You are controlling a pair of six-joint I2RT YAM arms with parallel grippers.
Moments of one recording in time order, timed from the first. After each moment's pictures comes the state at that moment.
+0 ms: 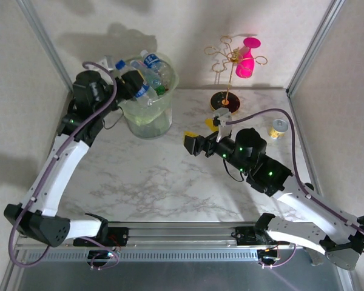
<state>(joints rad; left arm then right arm) -0.27 1.32 1.52 -0.35 0.12 -0.67 0.90 0.96 1.02 -0.15 0.09 0.26</state>
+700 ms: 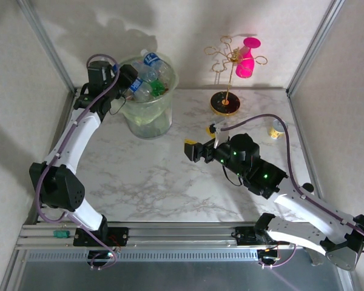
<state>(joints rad) -0.14 1.62 1.60 -0.33 0.10 -0.90 0.90 0.95 0.92 -0.16 0.11 0.25</state>
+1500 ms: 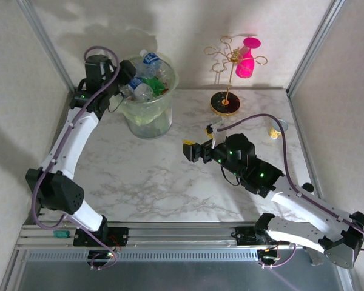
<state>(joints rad) -0.19 1.61 1.69 -0.42 0.00 -0.73 0.90 0.99 0.91 -0.16 0.13 0.25</state>
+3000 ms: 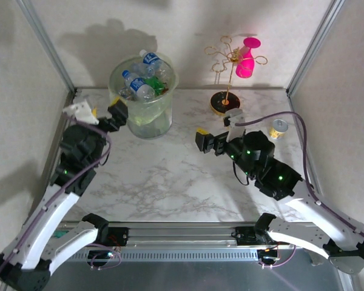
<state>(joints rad) -0.38 0.77 0.87 -0.03 -0.35 -0.38 0.90 0.87 1.03 -0.26 0.33 0.18</state>
